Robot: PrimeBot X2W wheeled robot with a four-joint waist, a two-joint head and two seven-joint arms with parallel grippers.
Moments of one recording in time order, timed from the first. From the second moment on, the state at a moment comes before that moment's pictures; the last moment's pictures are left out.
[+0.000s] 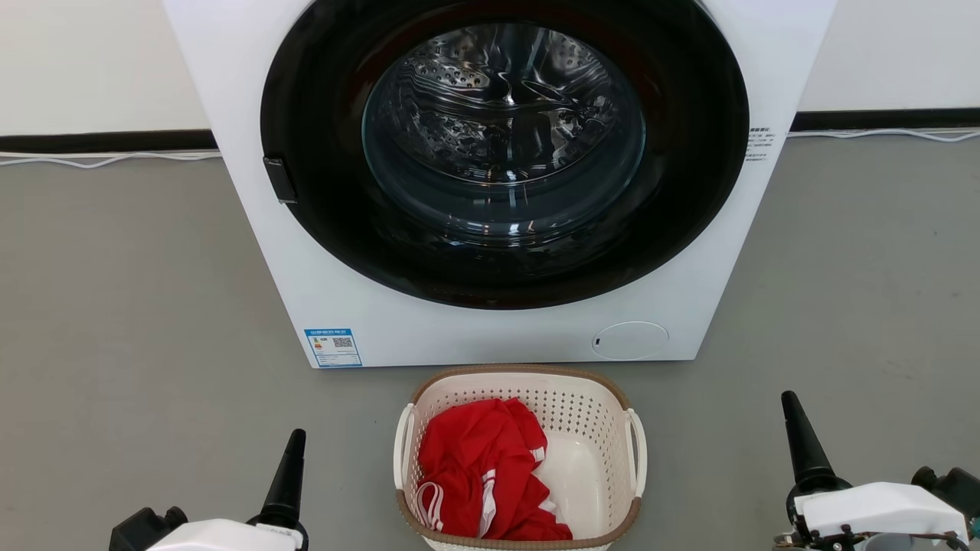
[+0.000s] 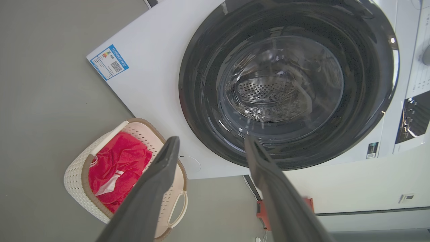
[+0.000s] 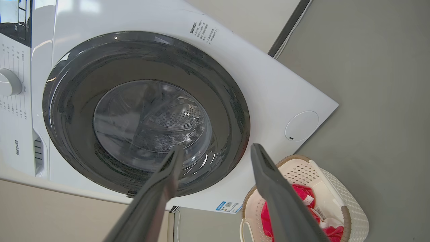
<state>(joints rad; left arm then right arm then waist) 0.01 0.03 0.01 0.31 -1.21 -0.08 0.00 -0.02 -0.03 -0.11 0.29 1.09 0.12 0.01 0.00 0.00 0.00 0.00</state>
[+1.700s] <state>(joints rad) 0.01 0.03 -0.06 0.28 -0.65 -0.02 -0.14 -0.01 -0.04 -0.09 0.27 0.43 0.12 -0.14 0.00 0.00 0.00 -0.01</state>
